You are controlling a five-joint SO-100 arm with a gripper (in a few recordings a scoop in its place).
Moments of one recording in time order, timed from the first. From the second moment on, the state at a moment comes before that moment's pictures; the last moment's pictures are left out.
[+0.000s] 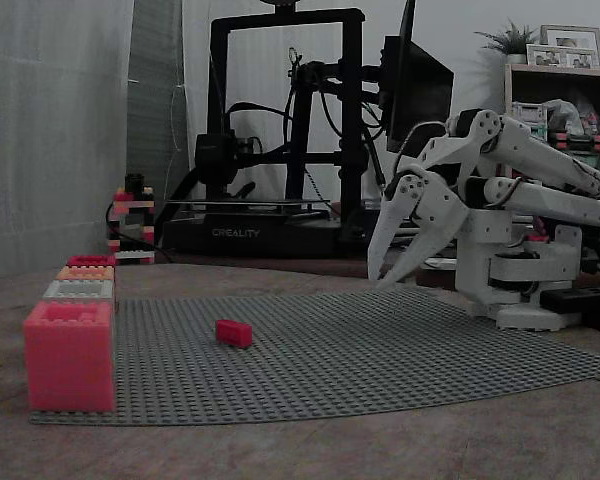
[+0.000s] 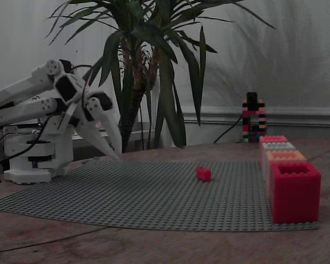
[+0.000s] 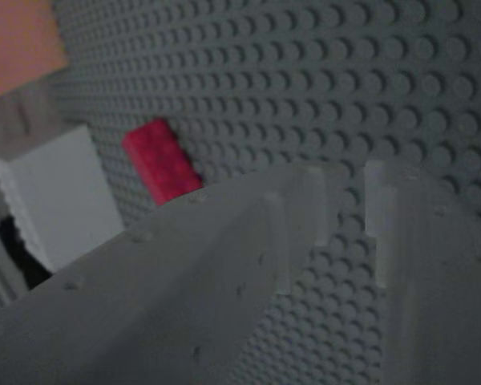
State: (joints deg) arm -4.2 184.1 164.0 78.9 0.4
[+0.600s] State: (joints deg) arm -4.2 184.1 164.0 78.9 0.2
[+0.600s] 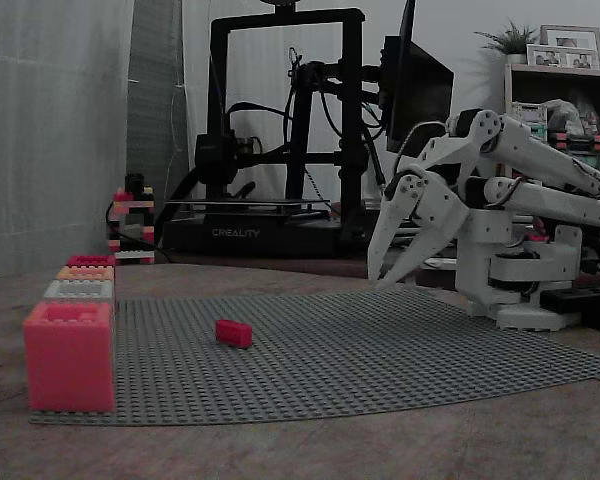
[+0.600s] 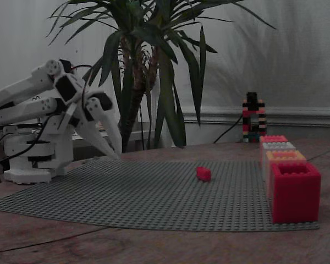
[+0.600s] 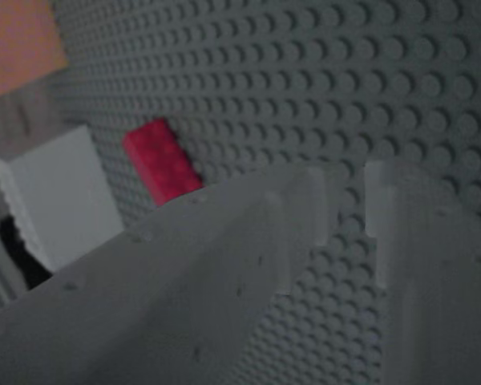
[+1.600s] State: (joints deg) arm -5.7 102.4 113.5 65.0 -30.3
